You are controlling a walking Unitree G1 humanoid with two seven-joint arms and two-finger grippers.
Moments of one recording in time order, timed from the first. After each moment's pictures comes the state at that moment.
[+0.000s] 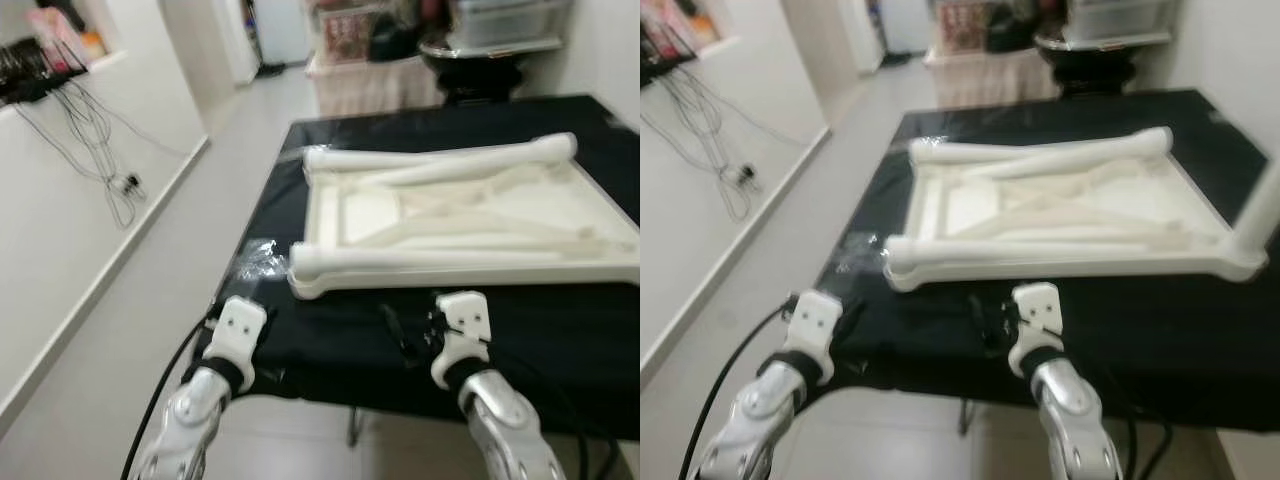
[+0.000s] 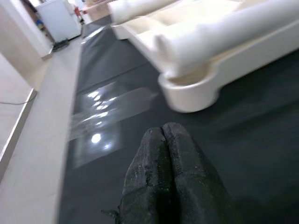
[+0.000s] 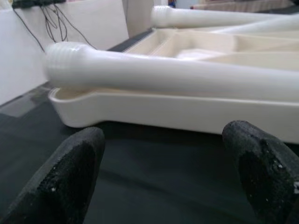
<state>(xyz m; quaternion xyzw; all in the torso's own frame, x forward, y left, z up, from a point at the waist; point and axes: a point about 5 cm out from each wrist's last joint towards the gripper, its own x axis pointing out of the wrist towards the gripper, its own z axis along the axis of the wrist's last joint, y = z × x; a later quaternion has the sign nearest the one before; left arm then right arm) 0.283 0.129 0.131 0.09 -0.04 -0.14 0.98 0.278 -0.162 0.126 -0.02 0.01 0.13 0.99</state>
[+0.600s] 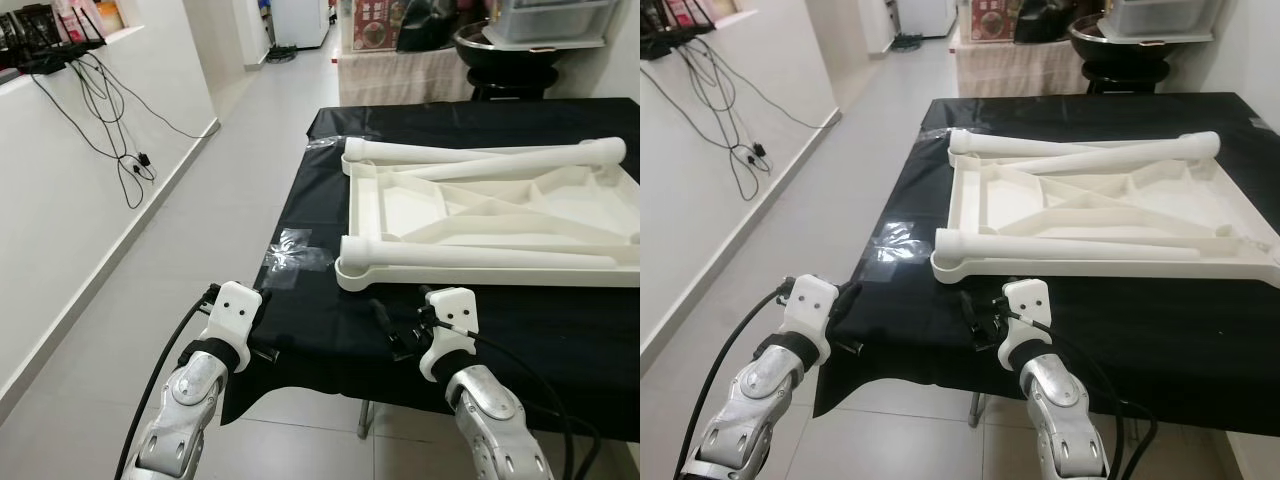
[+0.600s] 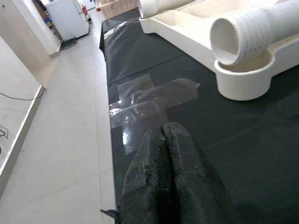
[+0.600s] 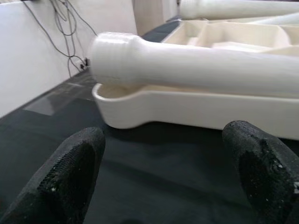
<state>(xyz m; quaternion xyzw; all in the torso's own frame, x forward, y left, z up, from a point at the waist) 0.289 0.135 0.133 0.10 -0.05 -0.13 0.99 0.282 -0.160 0.122 -0.02 0.01 0.13 0.99</state>
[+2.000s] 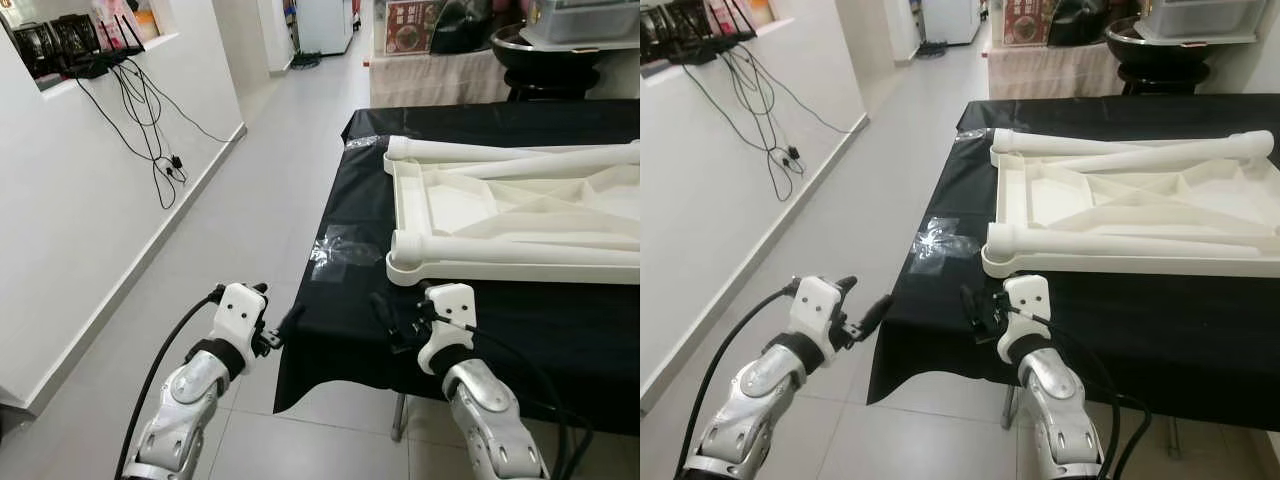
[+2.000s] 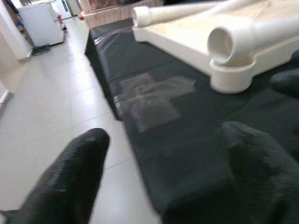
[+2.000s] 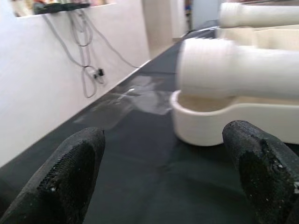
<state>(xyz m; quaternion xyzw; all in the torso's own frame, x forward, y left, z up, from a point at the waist) 0.291 0.123 0.136 0.03 -0.07 -0.23 0.97 0.295 -0.161 0.125 -0.02 -0.01 0.11 0.99</state>
